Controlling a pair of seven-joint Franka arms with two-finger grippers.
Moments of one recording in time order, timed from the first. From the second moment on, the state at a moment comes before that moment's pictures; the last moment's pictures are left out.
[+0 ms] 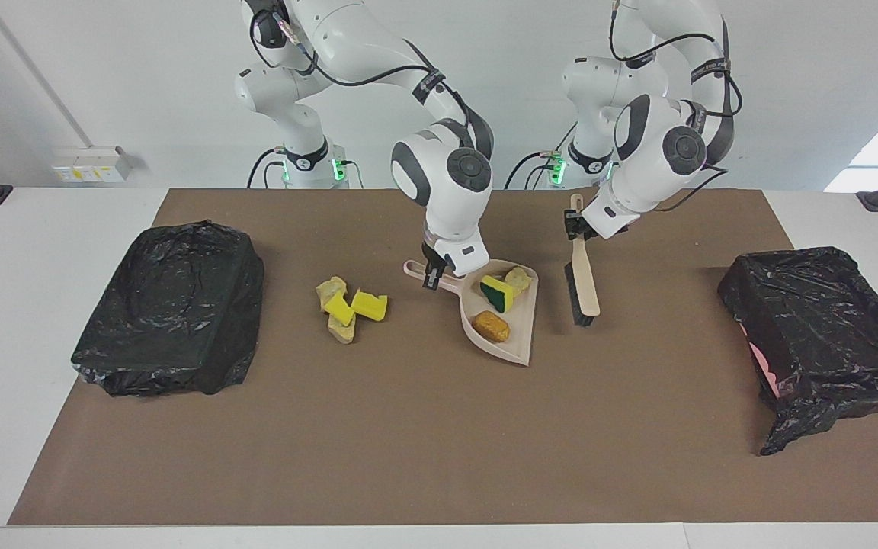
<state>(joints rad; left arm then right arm) -0.30 -0.08 0.00 -2.20 -0.20 1.83 -0.14 0.59 0.41 0.01 -1.62 -0.08 1.85 -0.65</state>
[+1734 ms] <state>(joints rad) -0.81 -0.15 -0.01 -2.45 -0.21 2.13 -0.67 -0.34 0.14 -0.01 -1.61 -0.17 1.70 -1.50</state>
